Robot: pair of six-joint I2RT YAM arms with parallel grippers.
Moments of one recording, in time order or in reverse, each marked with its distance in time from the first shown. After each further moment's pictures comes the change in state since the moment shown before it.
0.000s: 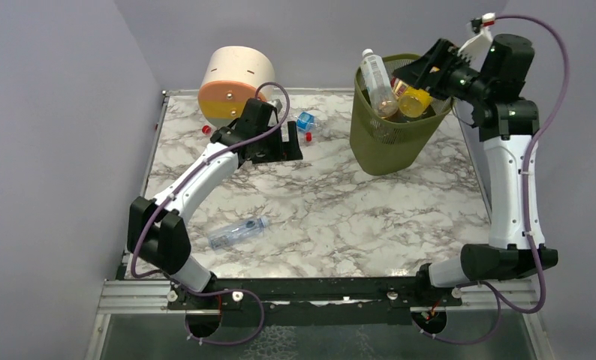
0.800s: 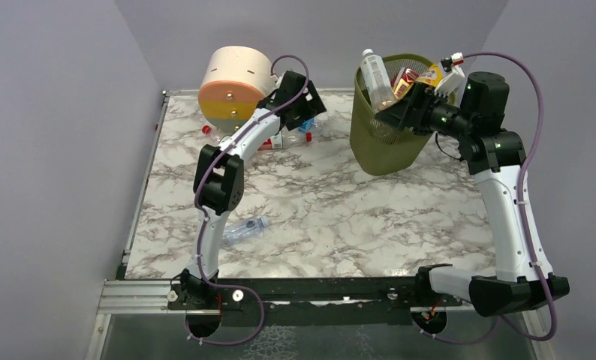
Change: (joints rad) left arm 0.021 0.713 0.662 0.166 -0.171 -0.367; right arm 0.152 -0.218 -0.341 0.006 -0.006 -0.067
